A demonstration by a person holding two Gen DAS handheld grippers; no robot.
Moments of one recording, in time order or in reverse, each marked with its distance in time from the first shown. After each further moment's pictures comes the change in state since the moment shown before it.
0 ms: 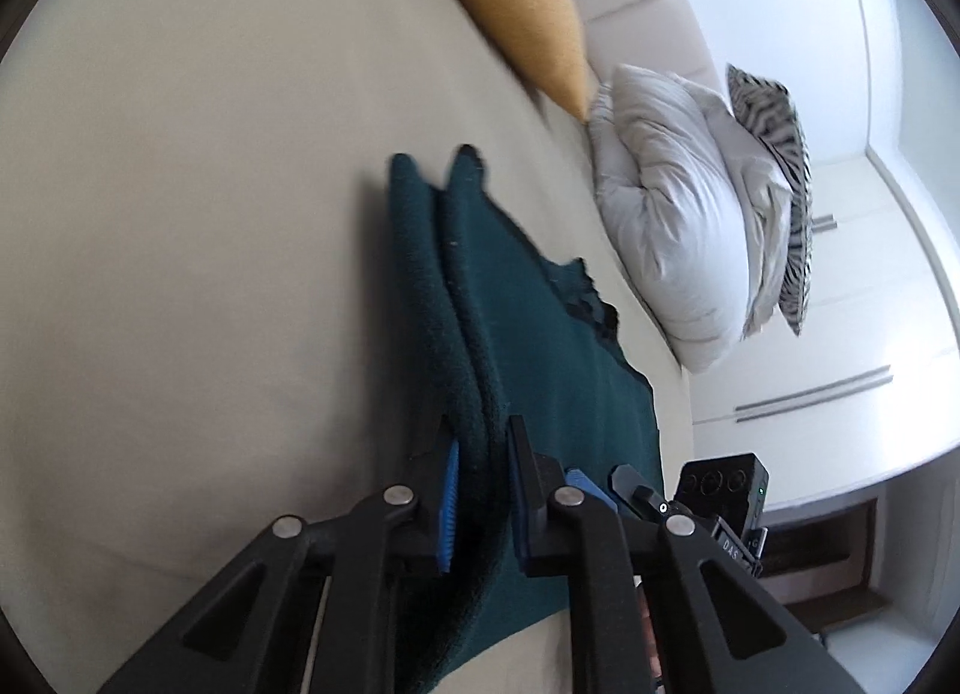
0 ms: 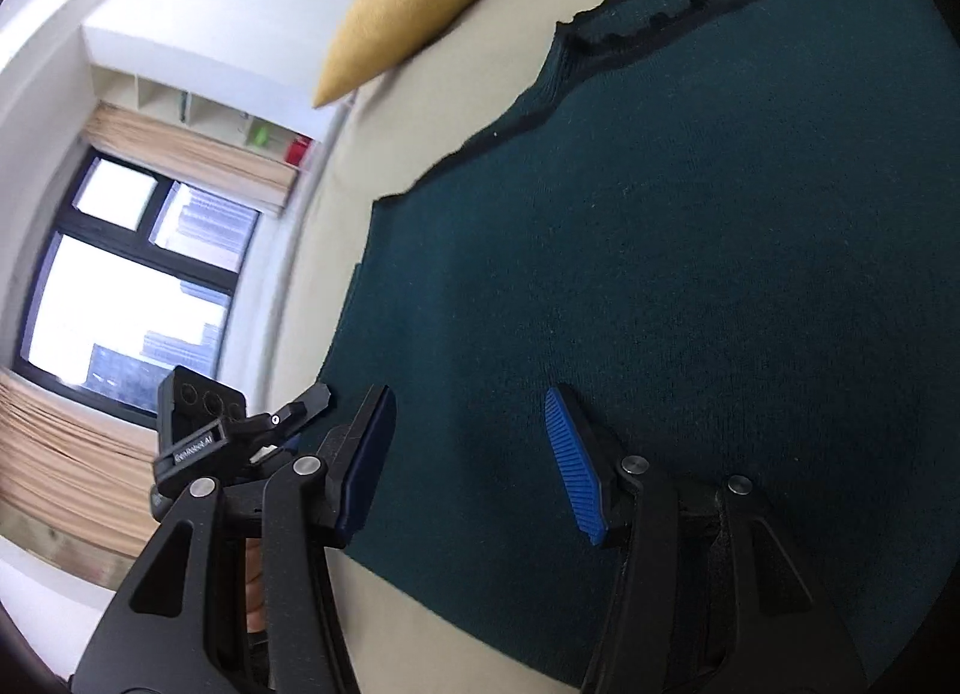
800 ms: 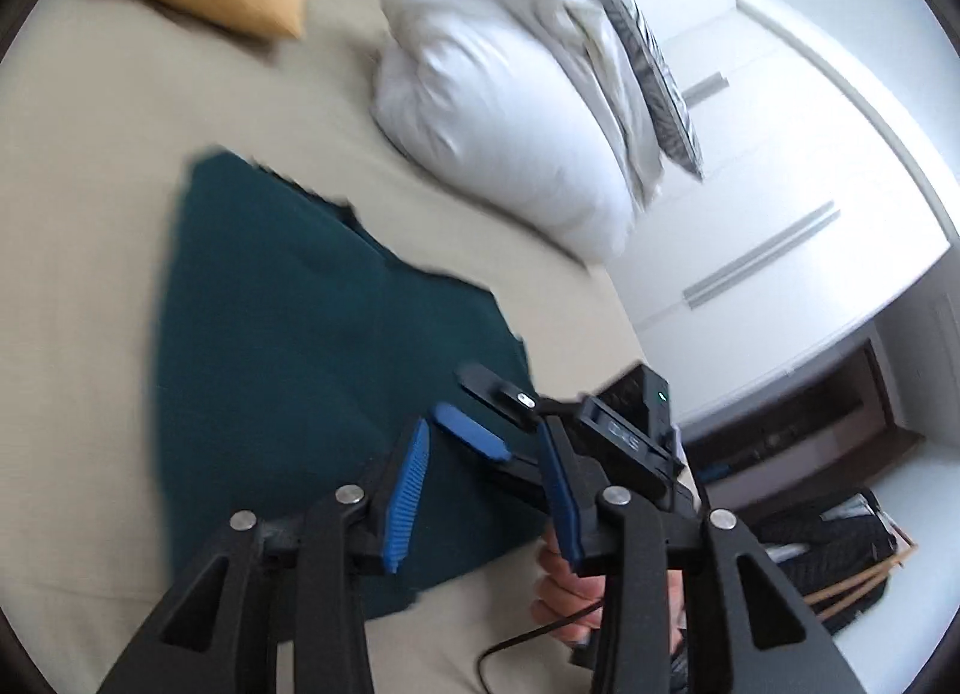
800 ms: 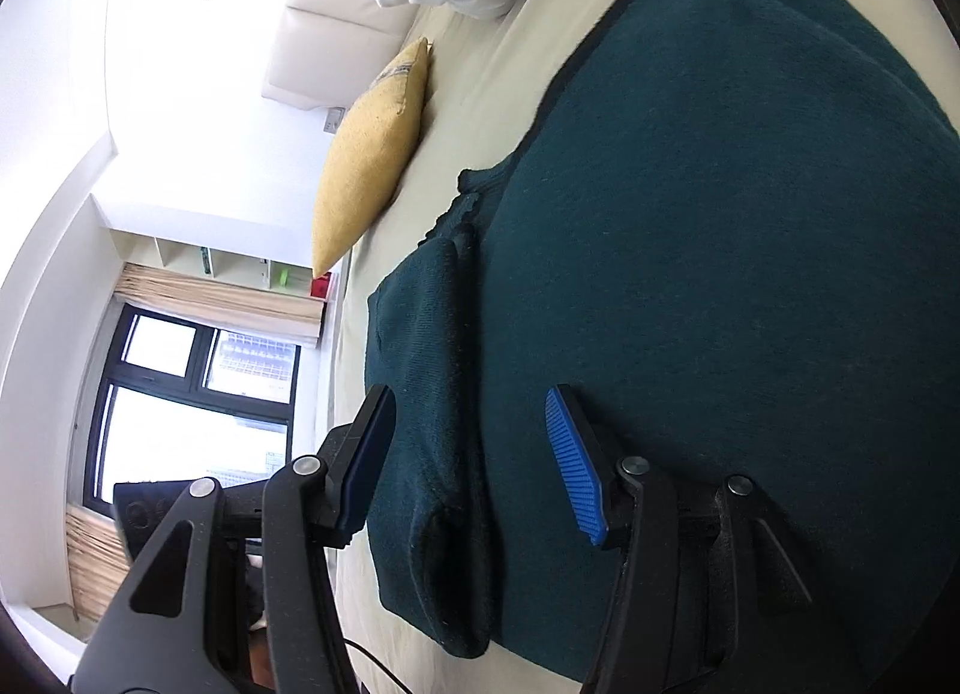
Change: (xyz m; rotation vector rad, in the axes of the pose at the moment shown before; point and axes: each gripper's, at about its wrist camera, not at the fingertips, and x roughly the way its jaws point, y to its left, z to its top) left arm 0.078 -0.165 -0.084 0.330 0.029 -0.108; right arm -0.143 -0.113 0.025 0.223 -0.221 0.096
